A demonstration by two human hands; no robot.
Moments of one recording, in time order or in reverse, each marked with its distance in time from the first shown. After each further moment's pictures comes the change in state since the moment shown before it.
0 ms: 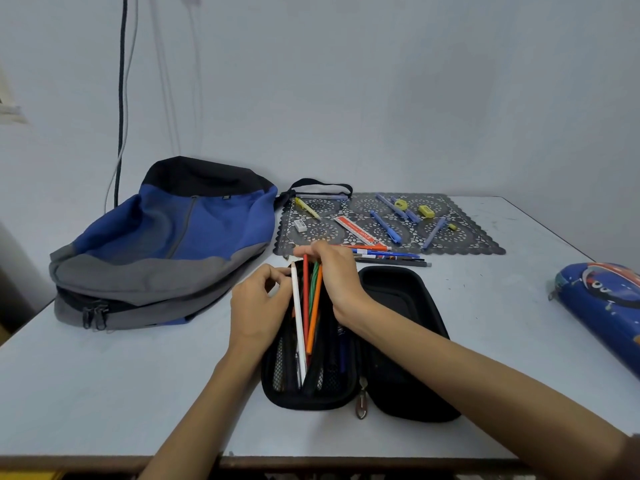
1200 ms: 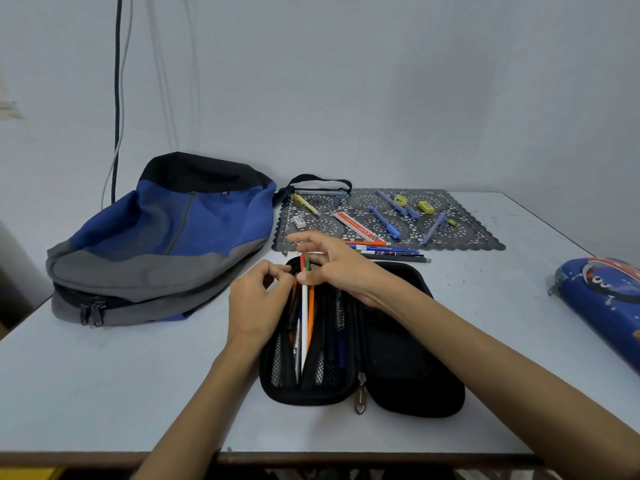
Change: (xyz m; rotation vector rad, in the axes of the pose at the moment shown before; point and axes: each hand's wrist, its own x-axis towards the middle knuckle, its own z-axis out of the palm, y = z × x) left_hand 0.003 -0.004 0.000 -0.040 -0.016 -0.008; right_hand 0.009 -0.017 -0.032 -0.299 -0.500 -0.027
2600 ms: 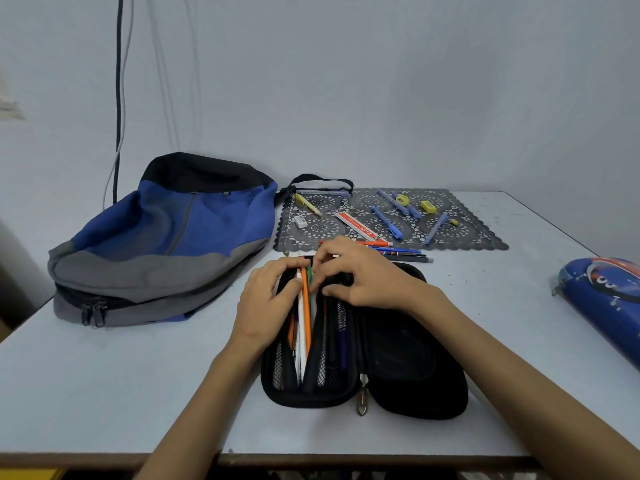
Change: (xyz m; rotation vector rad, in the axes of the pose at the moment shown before) left_hand 0.010 -0.016 0.004 0.018 -0.179 0.216; right_hand -0.015 0.016 -0.034 -0.821 -0.065 -0.507
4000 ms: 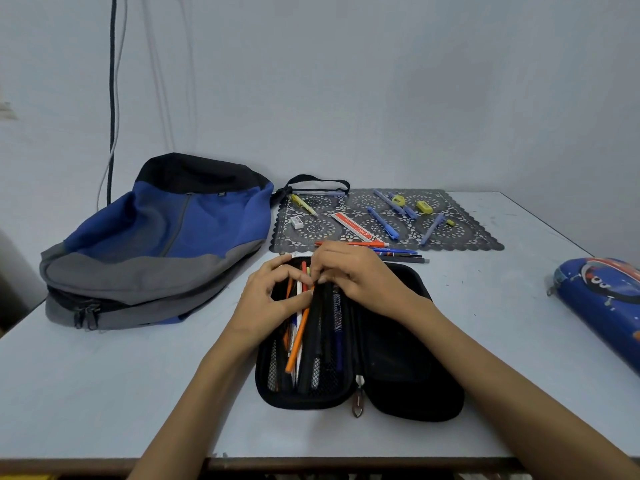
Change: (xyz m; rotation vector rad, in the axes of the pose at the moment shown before) left_hand 0.001 0.009 -0.005 -0.059 -0.176 -0.034; right_hand -0.002 0.006 0.013 0.048 0.264 -0.156
